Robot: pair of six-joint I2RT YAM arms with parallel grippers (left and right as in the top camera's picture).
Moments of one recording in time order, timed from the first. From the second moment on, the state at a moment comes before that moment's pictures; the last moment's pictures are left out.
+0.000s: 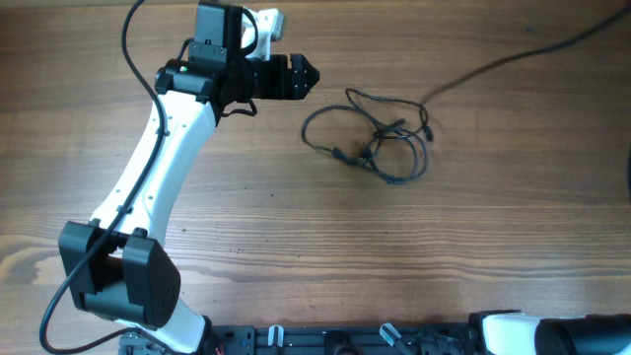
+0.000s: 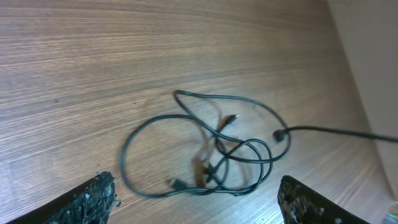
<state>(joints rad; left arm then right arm) -0.24 1.75 1.55 -0.65 0.49 -0.22 0.06 1.50 2.59 -0.73 0.43 0.22</state>
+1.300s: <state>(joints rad) -0.24 1.75 1.55 -0.71 0.46 -0.22 -0.92 1.76 2.59 -0.74 -0.79 1.08</state>
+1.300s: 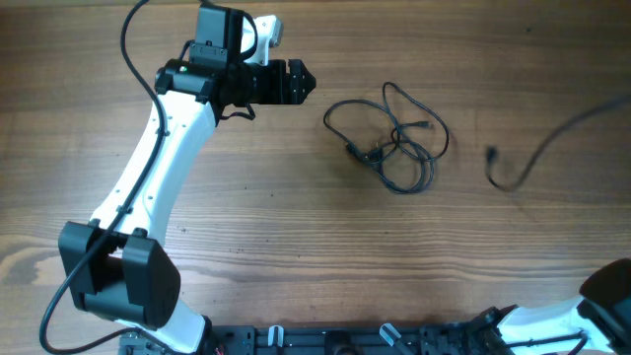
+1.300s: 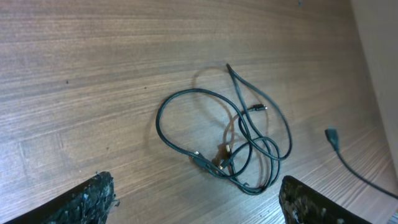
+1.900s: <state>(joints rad) -0.24 1.75 1.55 -0.71 0.46 -0.22 -0.86 1.94 2.58 -0.81 -0.53 0.53</state>
